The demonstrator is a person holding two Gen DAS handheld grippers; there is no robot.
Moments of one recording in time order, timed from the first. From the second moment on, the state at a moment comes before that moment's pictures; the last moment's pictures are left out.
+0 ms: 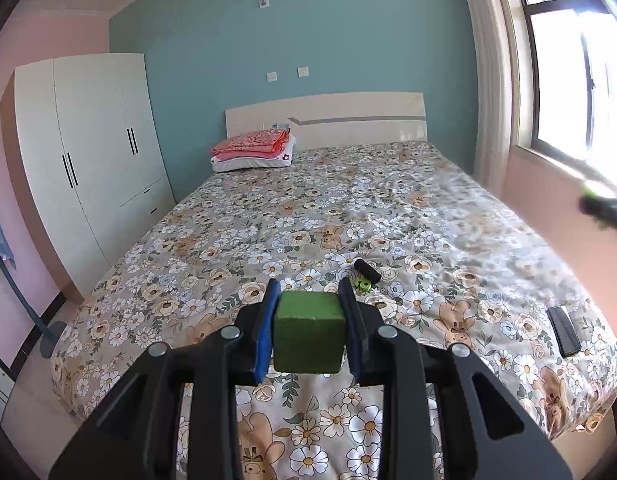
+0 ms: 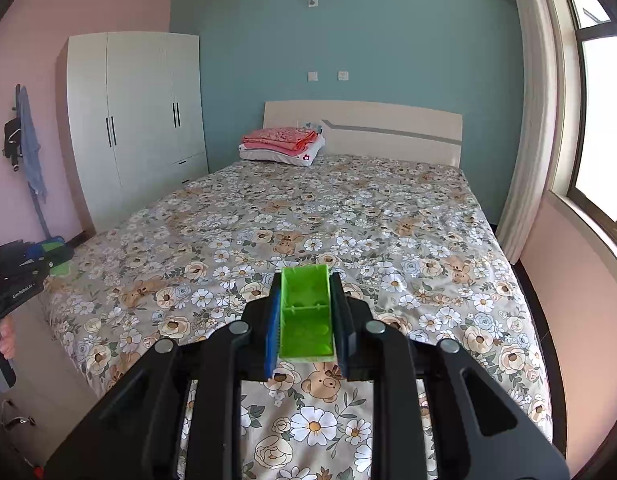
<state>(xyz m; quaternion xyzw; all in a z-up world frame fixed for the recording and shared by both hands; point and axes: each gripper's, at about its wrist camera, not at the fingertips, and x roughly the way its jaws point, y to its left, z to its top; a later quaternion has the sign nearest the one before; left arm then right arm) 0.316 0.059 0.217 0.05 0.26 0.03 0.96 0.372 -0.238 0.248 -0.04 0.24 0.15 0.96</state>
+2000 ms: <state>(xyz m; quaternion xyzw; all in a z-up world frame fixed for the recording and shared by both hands) 0.167 0.016 -0.278 -0.04 0.67 -0.13 0.73 0.167 -0.122 -0.278 -0.03 0.64 0.28 0.71</state>
